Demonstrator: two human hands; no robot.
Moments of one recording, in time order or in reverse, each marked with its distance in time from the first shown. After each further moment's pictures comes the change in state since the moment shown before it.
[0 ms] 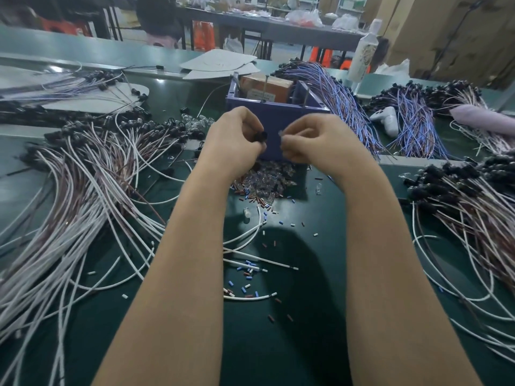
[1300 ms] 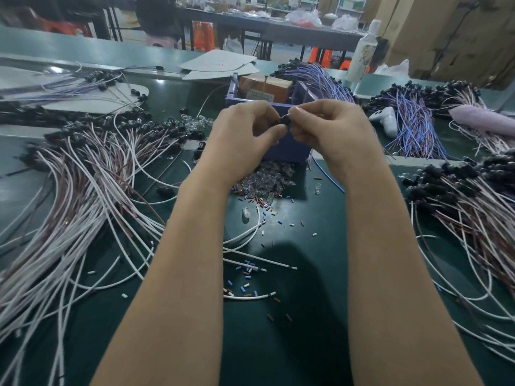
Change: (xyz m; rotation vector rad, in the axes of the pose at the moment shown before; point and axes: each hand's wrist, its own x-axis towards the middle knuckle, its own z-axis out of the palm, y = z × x) left_hand -0.007 0.013 -0.001 0.122 0.036 0.303; right_hand -0.001 -0.007 -0.007 0.338 0.160 -0.043
